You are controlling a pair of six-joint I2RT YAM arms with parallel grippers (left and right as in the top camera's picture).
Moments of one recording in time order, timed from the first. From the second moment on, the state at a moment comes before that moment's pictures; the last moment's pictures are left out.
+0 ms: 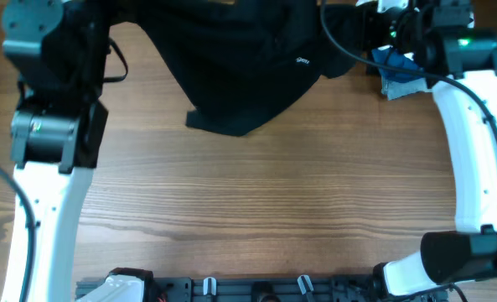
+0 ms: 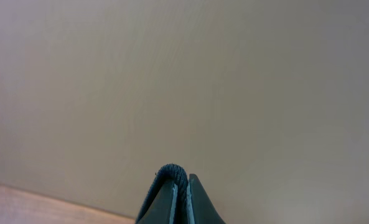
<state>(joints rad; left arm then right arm) -0.14 1.32 1.58 -0.23 -0.14 -0.36 0.07 1.69 1.86 -0.86 -0.36 -0.05</state>
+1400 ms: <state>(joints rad) -0.07 1.55 1.61 0.14 -0.15 -0.27 0.07 1.79 2.12 -0.48 -0.22 -0.07</state>
